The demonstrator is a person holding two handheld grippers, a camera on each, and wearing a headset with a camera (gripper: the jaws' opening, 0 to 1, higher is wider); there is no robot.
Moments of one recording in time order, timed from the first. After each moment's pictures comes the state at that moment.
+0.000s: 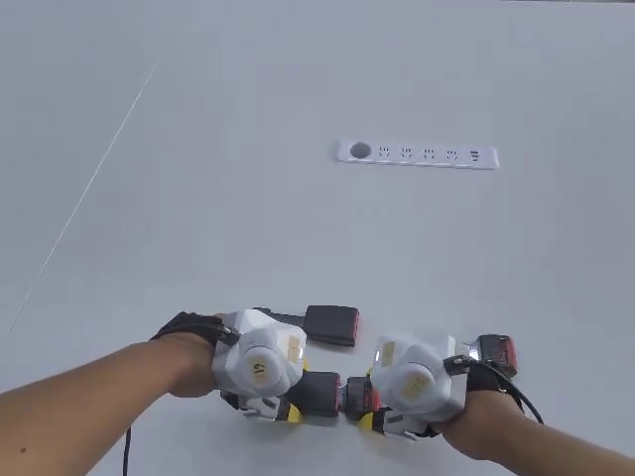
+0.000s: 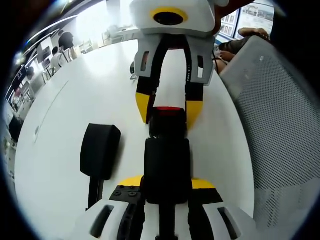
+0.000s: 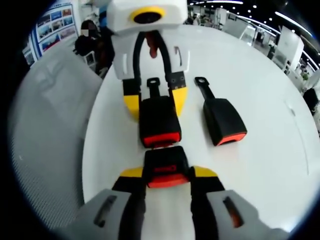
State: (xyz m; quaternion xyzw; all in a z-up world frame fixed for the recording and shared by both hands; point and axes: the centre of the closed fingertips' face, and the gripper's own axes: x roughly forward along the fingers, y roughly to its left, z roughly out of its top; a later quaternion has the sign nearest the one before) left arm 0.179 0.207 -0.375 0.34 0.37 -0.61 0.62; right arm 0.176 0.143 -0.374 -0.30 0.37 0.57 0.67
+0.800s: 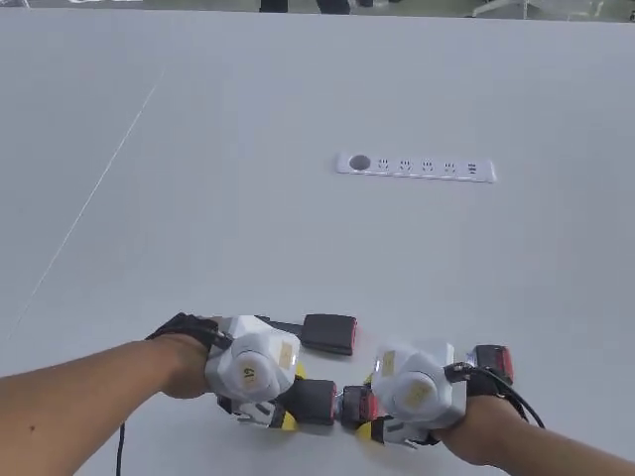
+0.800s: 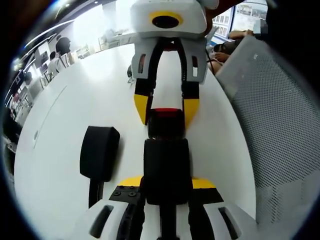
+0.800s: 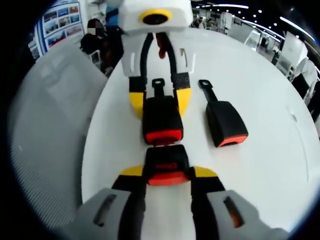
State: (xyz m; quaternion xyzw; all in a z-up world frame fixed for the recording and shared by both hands) left arm 0.179 0.213 -0.376 0.33 0.35 -0.62 0.61; right arm 0.176 0.140 -0.374 -0.31 0.35 0.59 0.66
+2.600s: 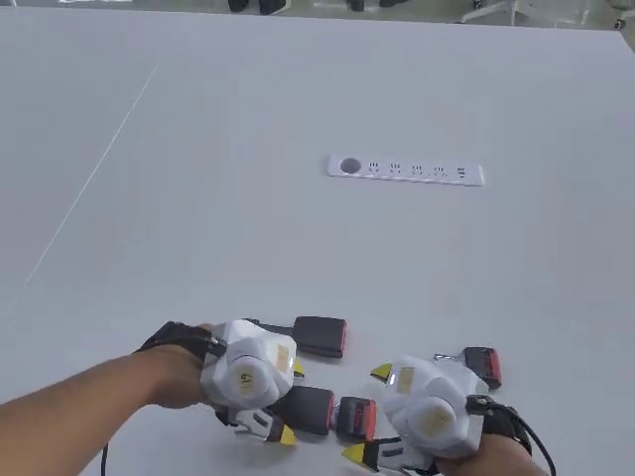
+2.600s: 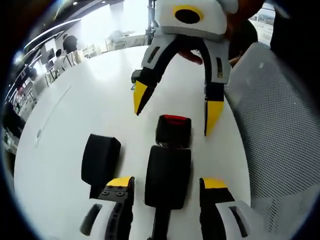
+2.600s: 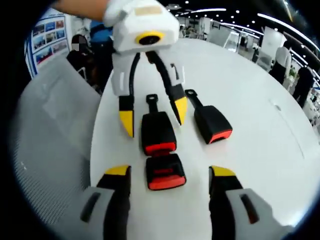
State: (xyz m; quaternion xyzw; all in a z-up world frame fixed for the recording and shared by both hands) left arm 0.170 0.191 -0.361 0.31 0.34 -0.62 0.64; right arm 0.173 0.134 -0.342 -0.24 0.33 0.54 0.74
